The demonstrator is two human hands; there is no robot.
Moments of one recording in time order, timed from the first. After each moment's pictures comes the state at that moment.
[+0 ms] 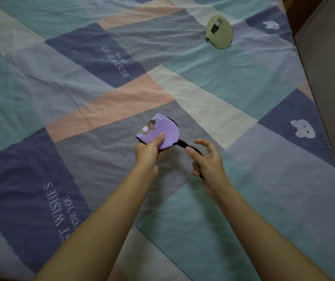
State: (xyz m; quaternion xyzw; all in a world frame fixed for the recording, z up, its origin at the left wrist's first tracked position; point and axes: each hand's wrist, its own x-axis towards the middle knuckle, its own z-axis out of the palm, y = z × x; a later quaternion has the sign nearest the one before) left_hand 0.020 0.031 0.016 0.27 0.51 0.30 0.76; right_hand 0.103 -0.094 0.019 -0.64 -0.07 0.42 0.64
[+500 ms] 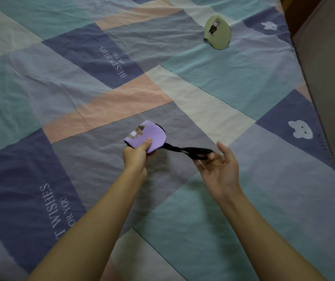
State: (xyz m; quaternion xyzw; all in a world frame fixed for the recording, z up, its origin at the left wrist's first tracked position) left_hand 0.006 0.042 0.002 0.30 0.57 0.31 0.70; right_hand 0.116 -0.111 0.033 -0.42 0.07 0.47 0.77
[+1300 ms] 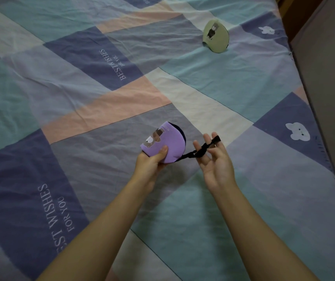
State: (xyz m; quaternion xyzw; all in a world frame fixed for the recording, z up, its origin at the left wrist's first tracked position) left_hand 0.006 0.007 0.001 0.34 0.43 0.26 0.80; right_hand 0.121 -0.099 0.031 -0.47 0.10 0.39 0.79
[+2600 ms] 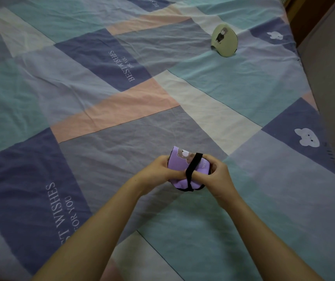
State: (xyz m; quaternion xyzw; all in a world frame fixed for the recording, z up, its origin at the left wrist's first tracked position) left_hand -0.015 0.019 0.019 0.59 0.25 -0.02 0.77; right_hand 0.105 -0.112 0.011 -0.68 -0.26 0.37 0.58
